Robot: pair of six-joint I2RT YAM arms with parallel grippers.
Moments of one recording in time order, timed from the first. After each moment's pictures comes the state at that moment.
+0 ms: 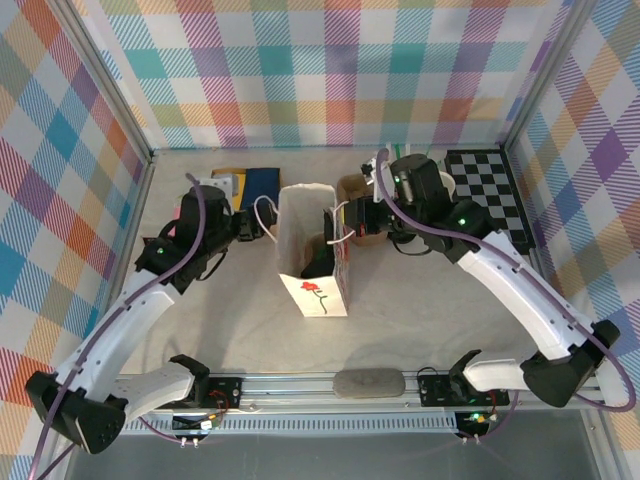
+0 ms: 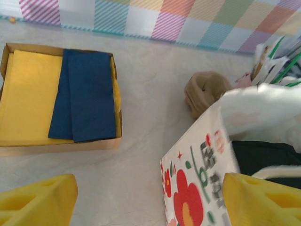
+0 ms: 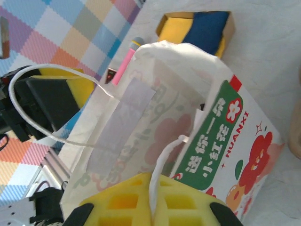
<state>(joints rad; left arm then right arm) -0.45 1.08 1.11 -0.59 -0.11 -0.41 0.67 1.30 1.46 -0.75 -0.27 0.46</state>
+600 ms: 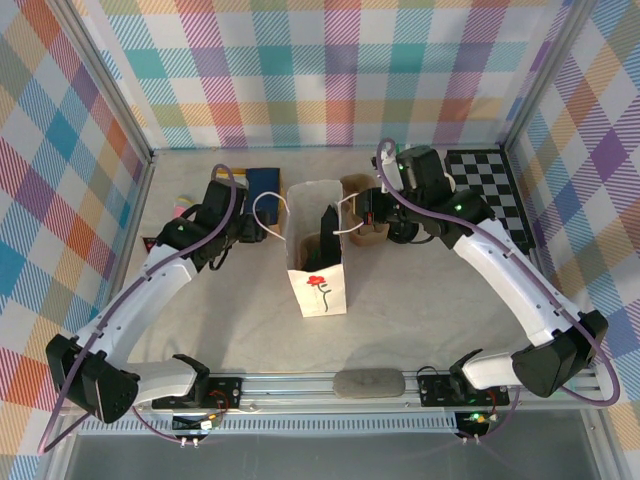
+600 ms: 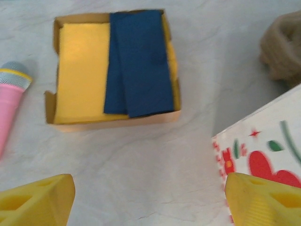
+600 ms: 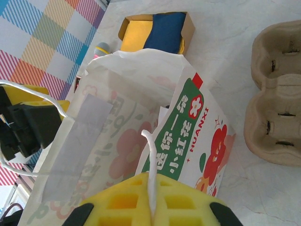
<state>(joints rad) -0.46 1.23 1.20 -0.78 -0.31 -0.29 0.57 1.35 1.46 -0.76 -0.27 0.43</state>
